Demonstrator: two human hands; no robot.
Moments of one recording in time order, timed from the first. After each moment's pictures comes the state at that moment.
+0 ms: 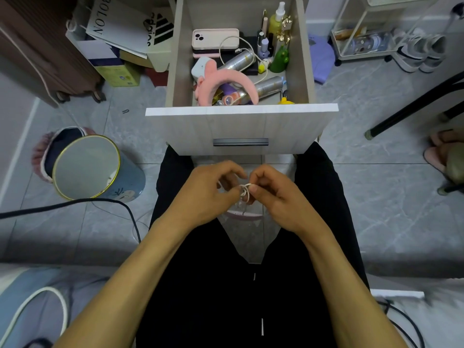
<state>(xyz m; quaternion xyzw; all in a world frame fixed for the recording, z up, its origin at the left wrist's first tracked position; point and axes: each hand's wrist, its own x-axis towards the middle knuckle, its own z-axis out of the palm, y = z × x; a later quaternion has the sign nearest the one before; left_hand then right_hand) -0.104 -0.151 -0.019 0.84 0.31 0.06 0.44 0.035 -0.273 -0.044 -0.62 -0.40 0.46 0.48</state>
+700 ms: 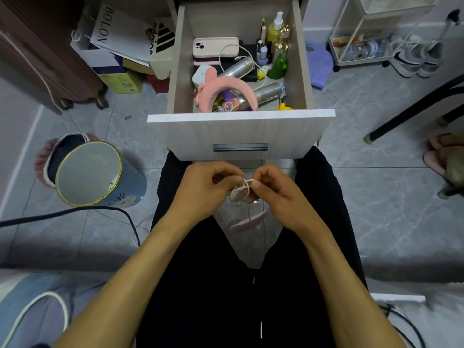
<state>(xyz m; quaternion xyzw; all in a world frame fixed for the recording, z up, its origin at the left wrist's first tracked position) -0.096 -0.150 -0.010 0.78 0.37 0.12 0.48 0.038 -0.269 -0.043 -0.61 -0.34 0.48 0.53</state>
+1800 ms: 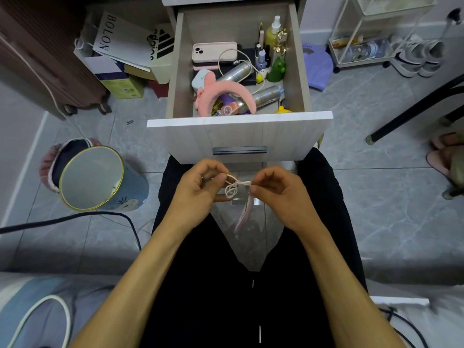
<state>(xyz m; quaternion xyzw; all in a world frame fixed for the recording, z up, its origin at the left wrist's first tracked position) -0.105 -0.153 -0.026 0.62 0.39 0.19 0.66 0.044 -0.268 -0.053 -0.64 -0.28 0.43 0.57</state>
